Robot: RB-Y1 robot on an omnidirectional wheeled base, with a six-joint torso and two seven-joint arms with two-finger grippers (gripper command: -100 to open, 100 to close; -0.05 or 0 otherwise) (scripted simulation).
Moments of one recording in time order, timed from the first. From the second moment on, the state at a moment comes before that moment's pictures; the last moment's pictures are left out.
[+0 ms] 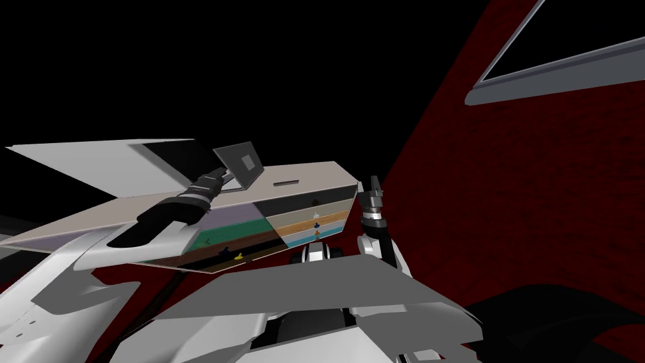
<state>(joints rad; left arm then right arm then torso) 0.27 0.67 0.35 -2.35 0.01 0.62 0.03 0.49 -0.02 0.05 -2.23 0.03 -0.53 -0.16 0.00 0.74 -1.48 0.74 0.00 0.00</state>
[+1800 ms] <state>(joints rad) 0.17 0.95 0.49 -2.35 0.06 1.08 0.08 0.49 -0.02 0.05 -2.23 0.03 -0.53 -0.16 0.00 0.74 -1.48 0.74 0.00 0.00</state>
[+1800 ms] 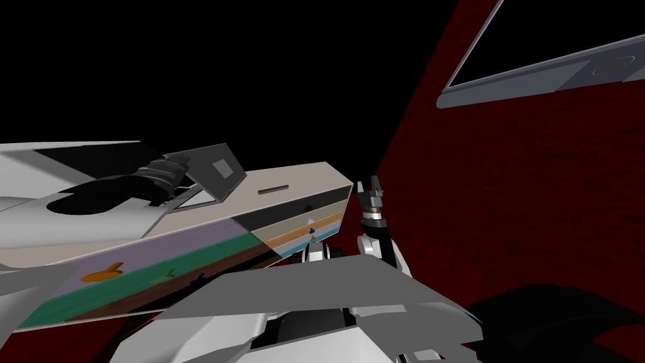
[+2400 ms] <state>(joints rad) 0.15 1.00 0.51 -2.35 0.07 1.17 0.10 0.49 -0.02 0.05 -2.23 0.03 -0.53 -0.16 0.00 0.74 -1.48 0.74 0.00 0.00</state>
